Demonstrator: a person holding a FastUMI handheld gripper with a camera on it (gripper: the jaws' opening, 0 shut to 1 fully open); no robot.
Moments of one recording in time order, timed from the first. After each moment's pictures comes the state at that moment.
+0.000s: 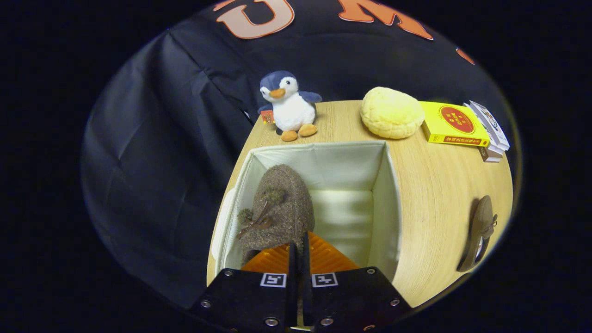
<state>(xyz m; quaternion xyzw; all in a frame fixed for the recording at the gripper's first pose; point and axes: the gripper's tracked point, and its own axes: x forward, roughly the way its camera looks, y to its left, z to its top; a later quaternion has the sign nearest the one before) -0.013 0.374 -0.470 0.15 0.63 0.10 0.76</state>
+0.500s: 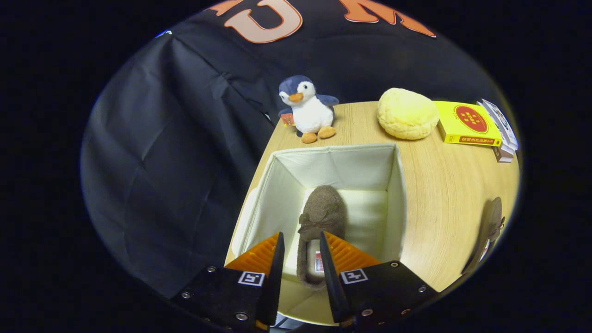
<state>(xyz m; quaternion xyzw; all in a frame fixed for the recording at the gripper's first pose) -0.012 0.356 -0.426 0.19 0.59 0.16 0.77</state>
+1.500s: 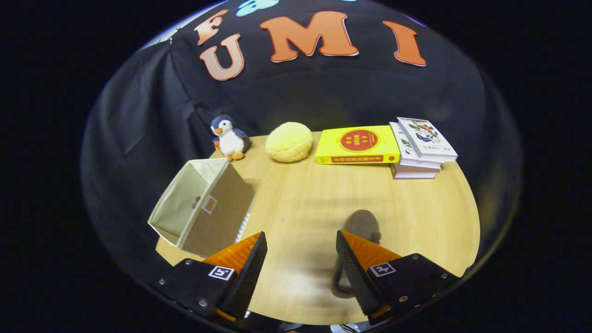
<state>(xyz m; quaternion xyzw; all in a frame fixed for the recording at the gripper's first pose) -0.086 0.015 -0.434 0.09 0.53 0.06 0.84</state>
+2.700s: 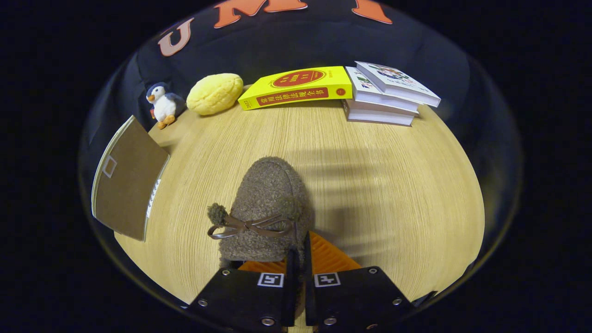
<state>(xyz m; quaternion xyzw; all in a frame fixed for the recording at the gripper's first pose) -0.130 -0.068 -0.586 0.08 0.62 -0.02 0.78</state>
